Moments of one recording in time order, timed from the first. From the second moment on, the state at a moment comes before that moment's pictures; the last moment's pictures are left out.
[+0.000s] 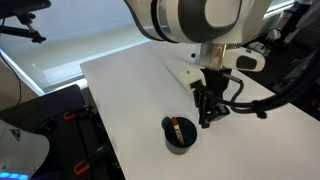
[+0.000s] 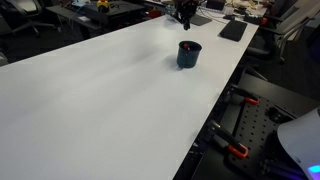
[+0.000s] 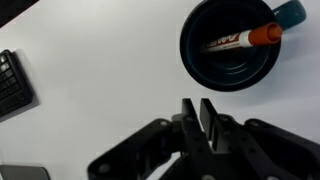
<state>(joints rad) -0.07 0.29 -0.28 -2.18 -0.43 2.36 0.33</state>
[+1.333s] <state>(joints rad) -0.10 0.23 -0.19 -2.33 -0.41 2.37 -0.06</state>
